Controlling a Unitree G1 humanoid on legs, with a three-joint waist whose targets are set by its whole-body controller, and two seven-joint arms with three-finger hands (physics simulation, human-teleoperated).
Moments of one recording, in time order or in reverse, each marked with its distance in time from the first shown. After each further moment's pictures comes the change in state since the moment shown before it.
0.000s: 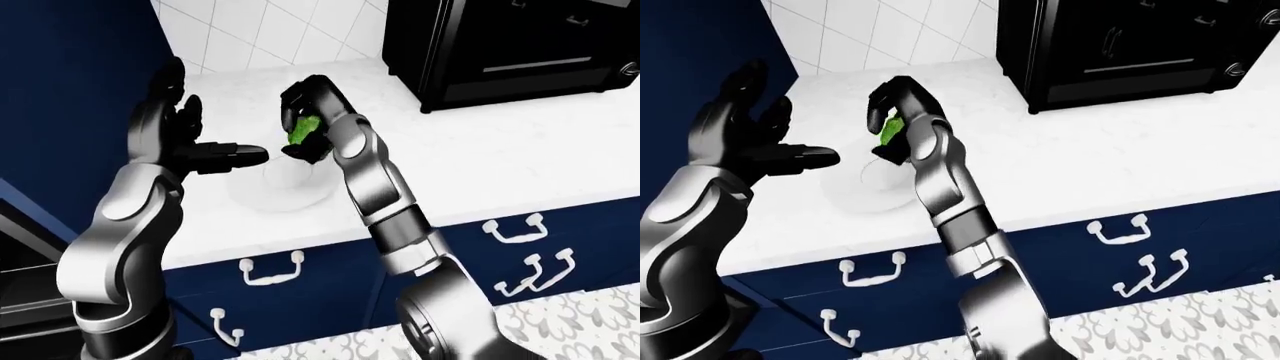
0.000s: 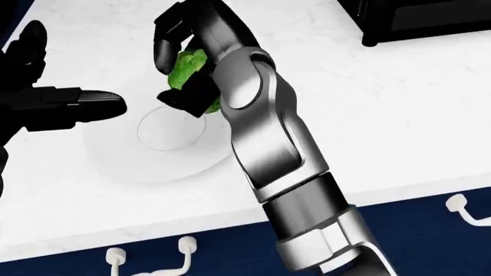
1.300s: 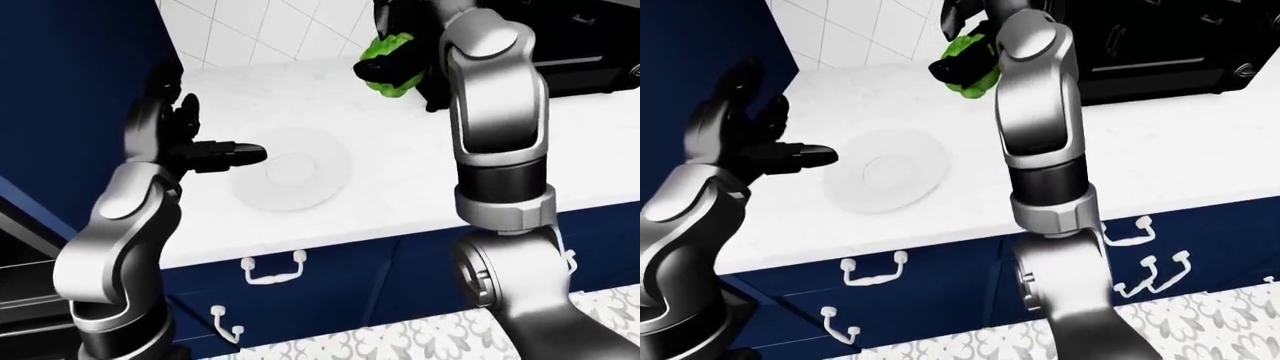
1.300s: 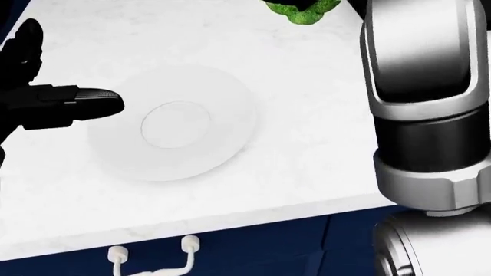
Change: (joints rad) left arm -0.005 0.008 0.003 0.001 -0.002 0.003 0.006; right arm -0.185 -0.317 -0.104 -0.362 0.131 0.516 0.244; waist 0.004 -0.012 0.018
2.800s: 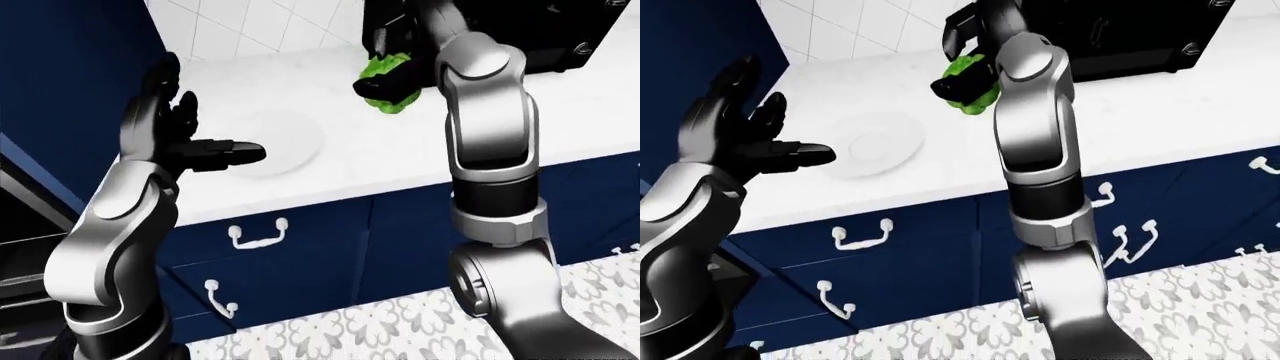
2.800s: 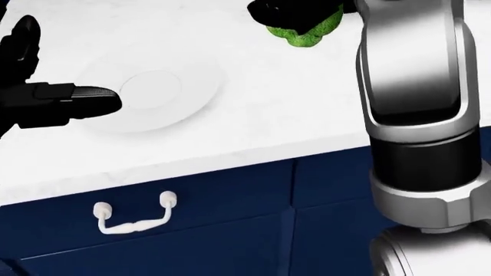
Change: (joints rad) left arm -0.010 0.010 0.007 -0.023 -0.019 0.032 0.009; right arm 0.067 0.016 0.007 -0.061 -0.021 0.041 0.029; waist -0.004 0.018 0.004
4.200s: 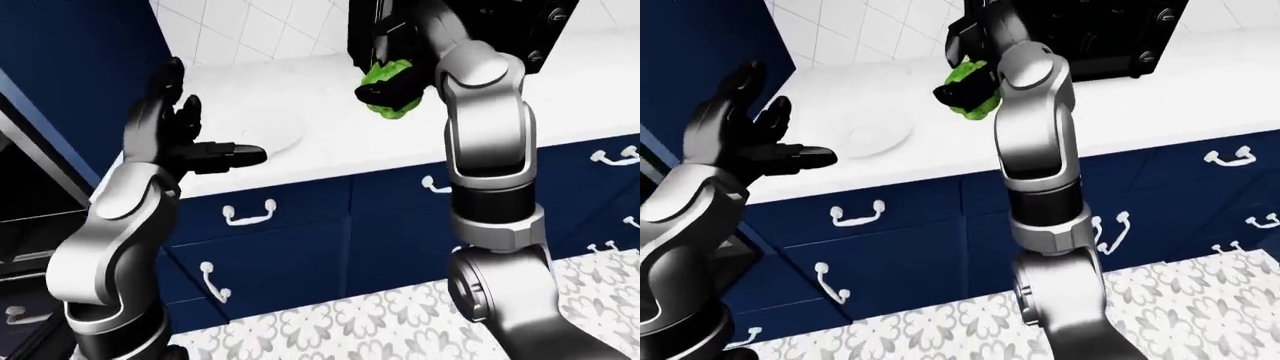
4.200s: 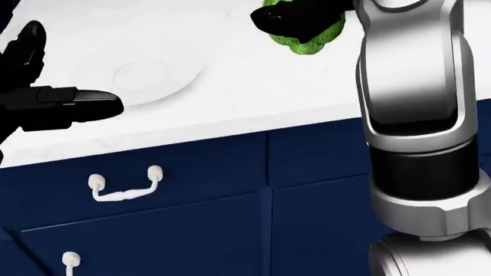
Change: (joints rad) left arm 0.010 0.005 -0.003 0.014 -0.021 -0.006 -0.002; right arm 0.032 0.008 -0.003 -0.029 -0.028 0.002 0.014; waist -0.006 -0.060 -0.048
